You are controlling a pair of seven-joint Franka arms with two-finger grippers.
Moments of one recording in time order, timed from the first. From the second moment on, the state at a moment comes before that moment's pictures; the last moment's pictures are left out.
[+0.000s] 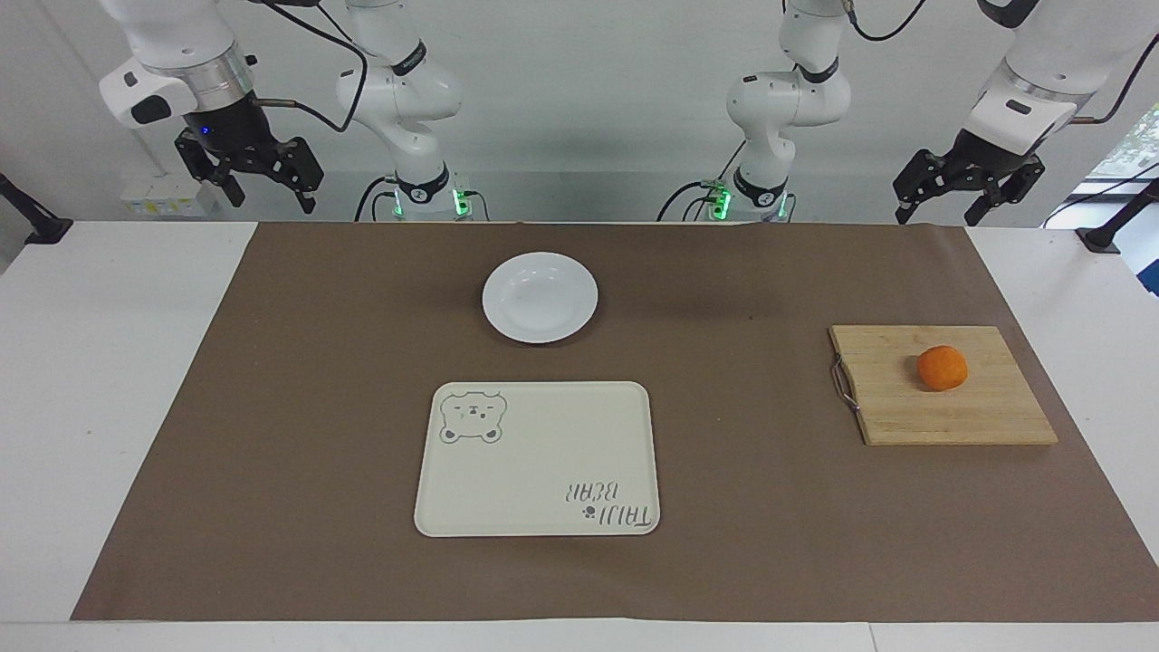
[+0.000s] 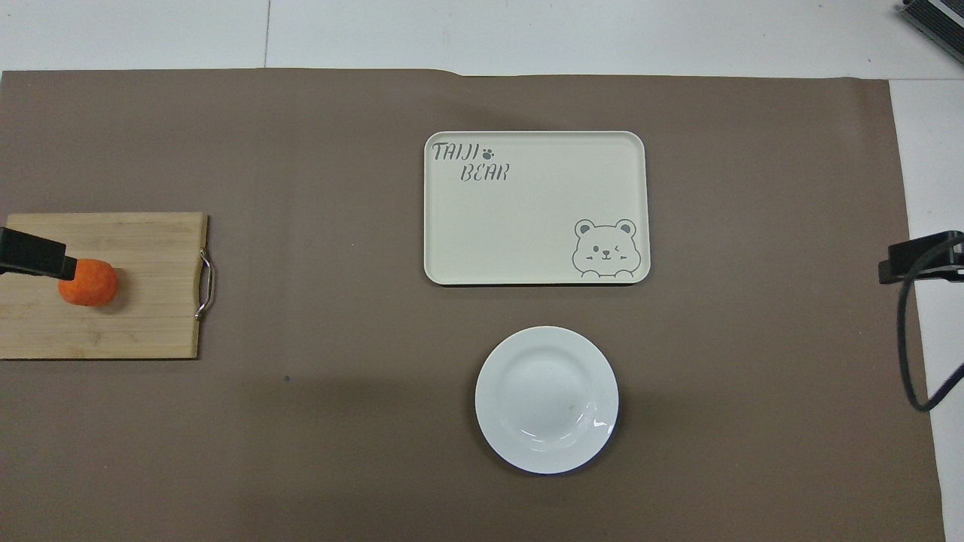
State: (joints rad) left arm -0.02 -0.04 -0.01 -1.51 -0.01 1.45 0.07; right arm 0.06 -0.05 -0.10 -1.52 -0.04 1.44 0.07
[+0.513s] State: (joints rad) left arm -0.02 -0.04 -0.01 -1.51 -0.01 1.45 0.07; right arm 0.06 -0.05 -0.10 -1.52 -0.04 1.44 0.07
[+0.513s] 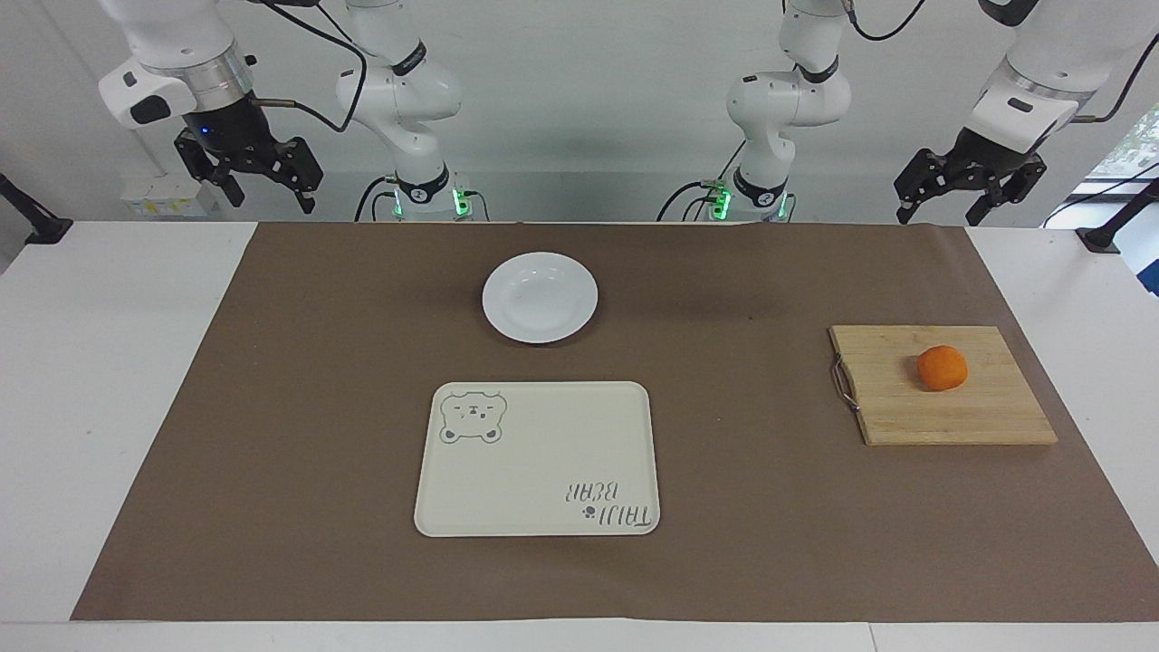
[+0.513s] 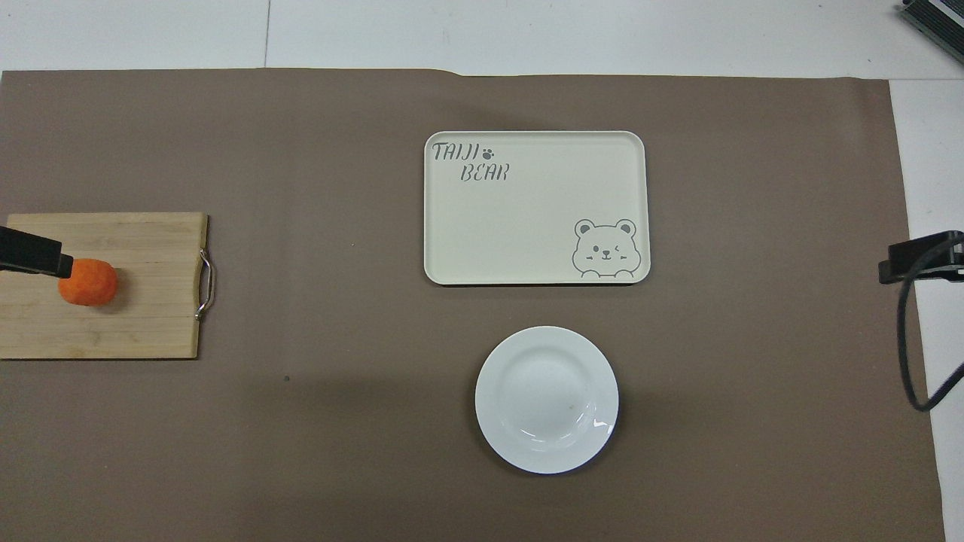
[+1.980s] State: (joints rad) left arm -0.01 -0.04 0.00 -1.51 -0.01 1.48 0.06; right arm 0.07 -0.05 -0.09 -1.52 -0.04 1.45 0.07
